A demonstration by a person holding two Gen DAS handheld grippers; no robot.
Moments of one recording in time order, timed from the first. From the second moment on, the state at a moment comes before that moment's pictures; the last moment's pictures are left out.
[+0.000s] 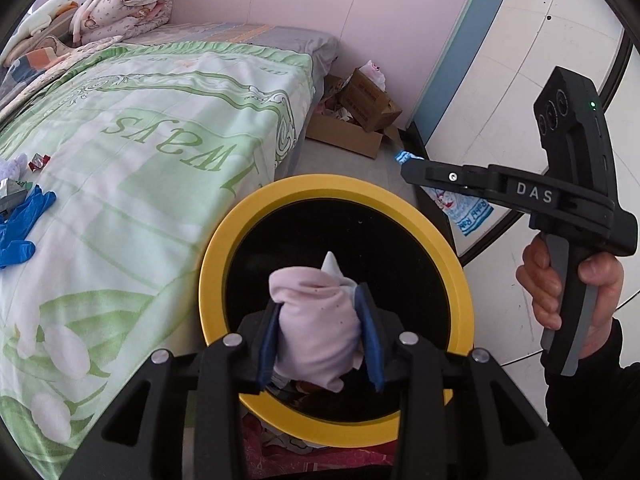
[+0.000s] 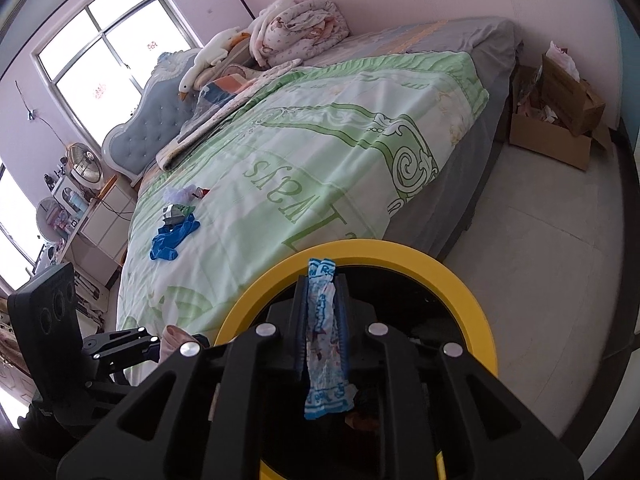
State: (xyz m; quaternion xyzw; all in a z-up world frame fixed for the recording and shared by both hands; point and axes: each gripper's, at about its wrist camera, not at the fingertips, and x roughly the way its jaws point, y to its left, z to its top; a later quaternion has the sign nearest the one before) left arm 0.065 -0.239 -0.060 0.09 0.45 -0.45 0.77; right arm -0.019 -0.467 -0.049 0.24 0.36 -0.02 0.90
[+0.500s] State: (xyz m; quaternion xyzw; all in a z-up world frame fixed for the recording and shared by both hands) left arm 0.071 -0.228 -0.054 0.07 0.44 -0.43 0.78; right arm -0.021 -0.477 -0.038 0.24 0.34 -0.05 0.91
